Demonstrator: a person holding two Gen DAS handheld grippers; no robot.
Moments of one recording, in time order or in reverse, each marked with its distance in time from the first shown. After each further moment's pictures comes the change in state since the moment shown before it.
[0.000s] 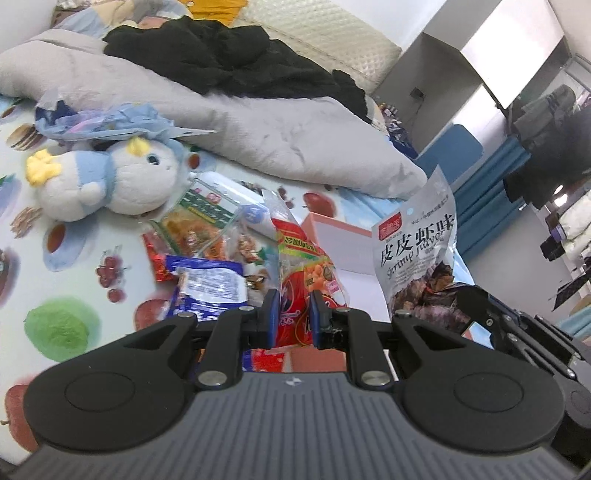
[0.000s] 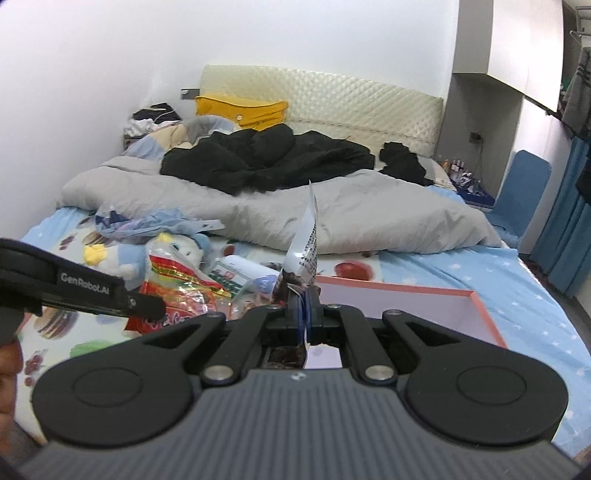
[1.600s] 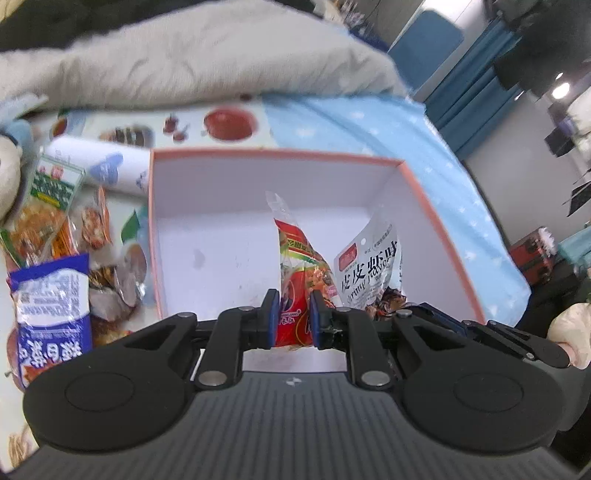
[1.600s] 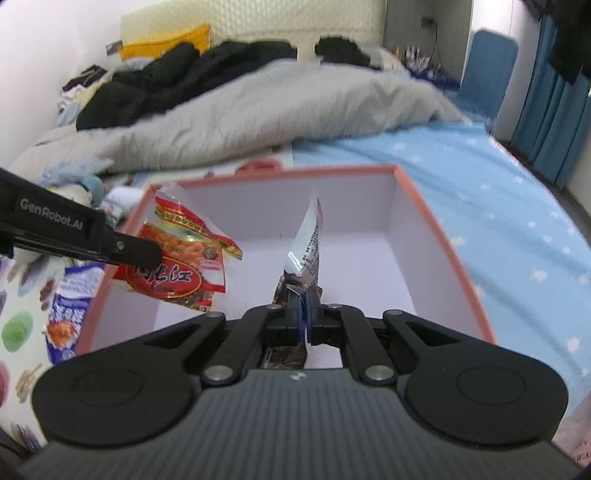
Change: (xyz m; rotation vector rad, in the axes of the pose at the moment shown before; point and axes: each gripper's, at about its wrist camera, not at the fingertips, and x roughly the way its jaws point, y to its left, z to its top) left arm 0.207 -0.150 0.002 0.200 0.314 0.013; right arm 0.099 -0.160 -0.080 0.195 0.321 -0.025
